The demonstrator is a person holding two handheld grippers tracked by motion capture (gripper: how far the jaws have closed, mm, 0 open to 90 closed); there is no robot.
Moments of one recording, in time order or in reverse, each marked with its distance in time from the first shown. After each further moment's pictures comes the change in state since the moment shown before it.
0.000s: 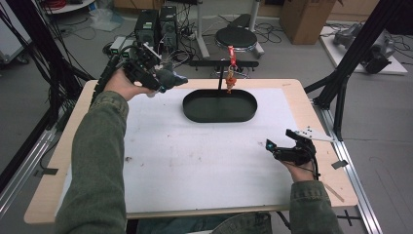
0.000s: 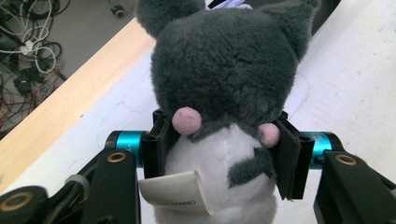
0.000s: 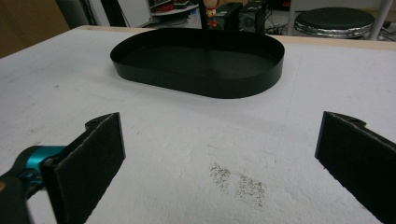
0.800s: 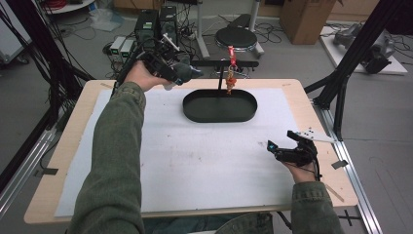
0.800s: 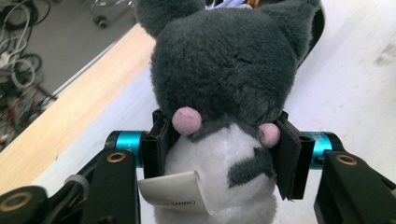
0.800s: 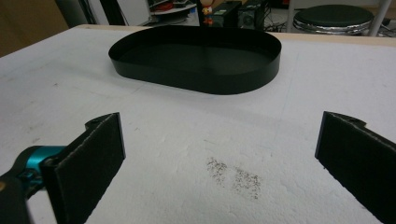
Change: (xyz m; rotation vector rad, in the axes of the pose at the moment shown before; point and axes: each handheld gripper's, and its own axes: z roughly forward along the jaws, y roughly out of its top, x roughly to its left) left arm -0.001 0.043 0.026 -0.020 -0.056 -0.014; right arm -0.002 -0.003 -0.003 0.009 0.003 0.010
